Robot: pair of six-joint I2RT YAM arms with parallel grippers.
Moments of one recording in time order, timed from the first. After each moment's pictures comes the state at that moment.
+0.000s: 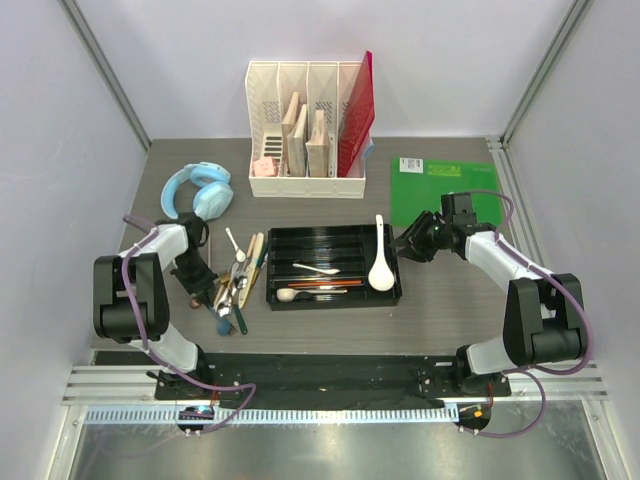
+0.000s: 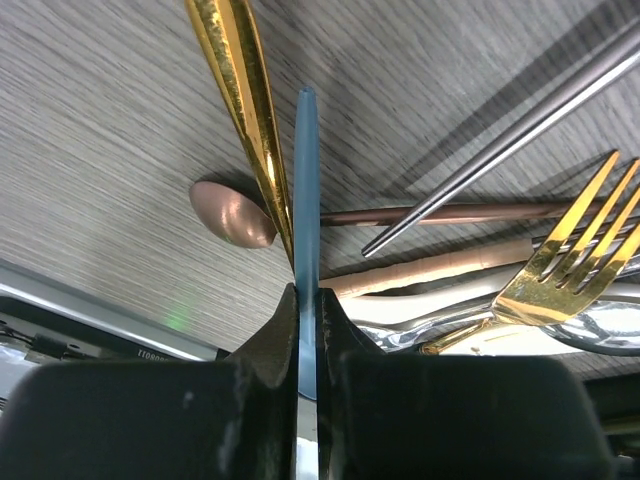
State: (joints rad) left arm 0.06 1.61 0.91 -0.97 -0.08 -0.65; right arm 0.10 1.43 0.83 -0.33 -0.42 0.86
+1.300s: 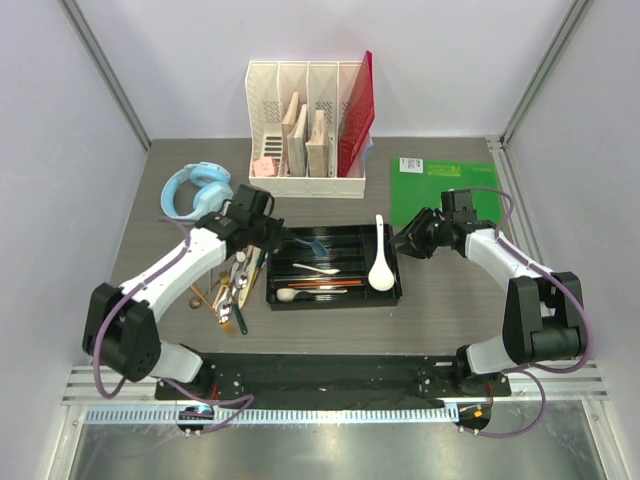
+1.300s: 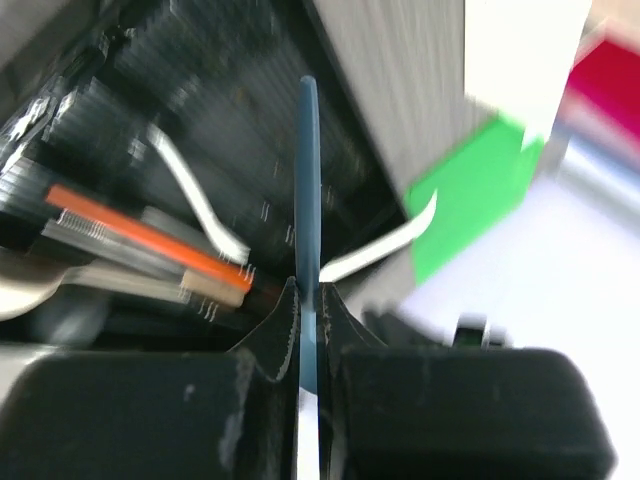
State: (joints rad) left arm -0.47 1.39 1.07 -0.59 0.05 -1.58; right arm 0.10 1.44 0.85 -0.33 -0.43 0.87
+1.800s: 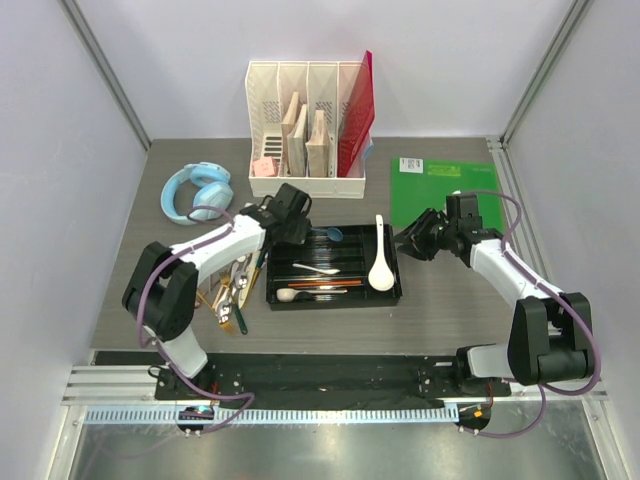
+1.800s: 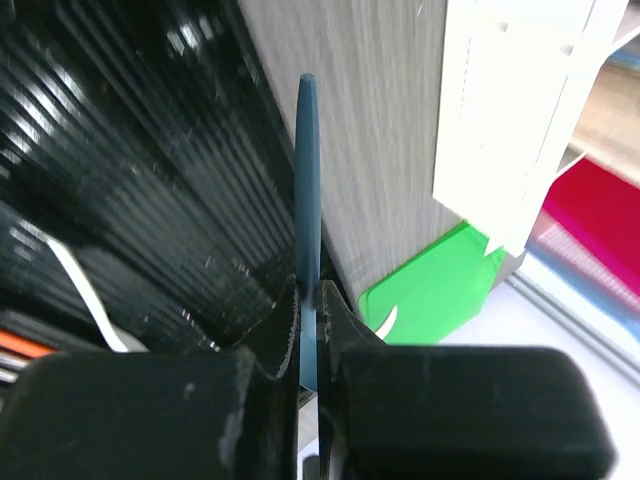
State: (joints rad) left arm -0.61 1.70 1.20 -0.47 -0.26 -1.86; right arm 0.10 1.33 0.80 -0.30 -0.43 0.92
